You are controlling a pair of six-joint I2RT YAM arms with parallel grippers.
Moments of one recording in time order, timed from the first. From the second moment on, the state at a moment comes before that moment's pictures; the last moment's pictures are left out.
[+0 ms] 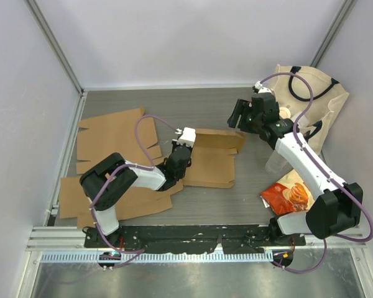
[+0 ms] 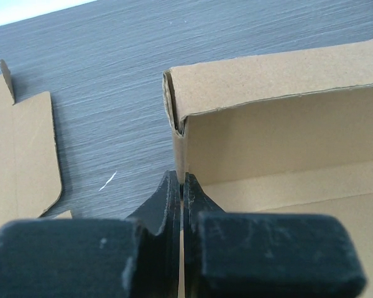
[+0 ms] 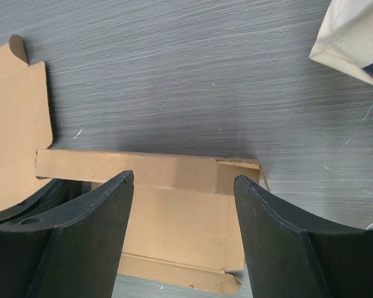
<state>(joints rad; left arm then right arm) -0.89 1.80 0.77 0.79 -0.71 -0.03 0.32 1.36 1.19 -0.46 0.05 0.46</state>
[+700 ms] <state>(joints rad) -0.89 1.78 0.70 0.90 -0.74 -0.06 0.29 1.36 1.04 -0.35 -0.16 0.69</state>
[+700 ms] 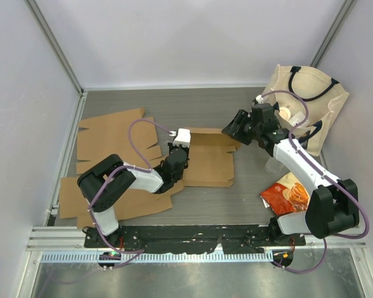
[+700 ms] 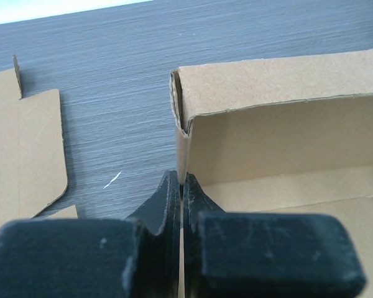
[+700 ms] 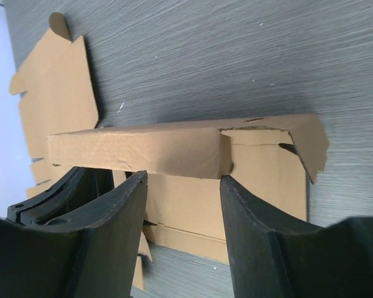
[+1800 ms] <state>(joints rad) -0.89 1.60 0.73 0.69 -0.79 -0.32 0.31 1.09 0.82 -0.21 0.00 0.56</state>
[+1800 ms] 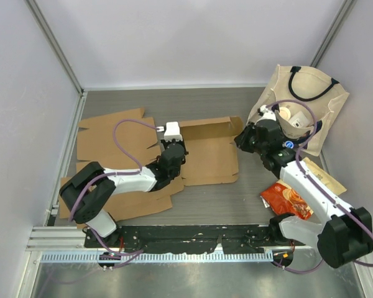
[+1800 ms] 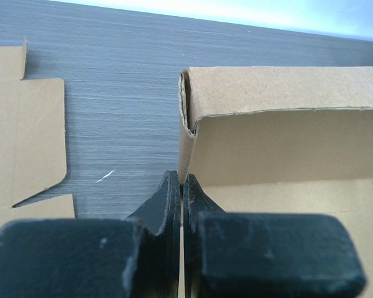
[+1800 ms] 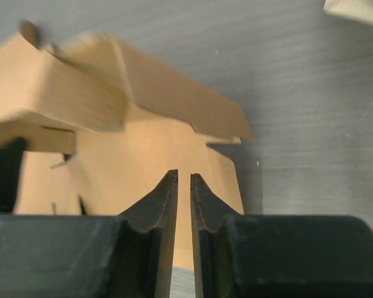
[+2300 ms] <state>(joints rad) -0.89 1.53 0.74 0.59 -0.79 -0.39 0.42 1.17 0.71 -0.09 0.37 0.51</state>
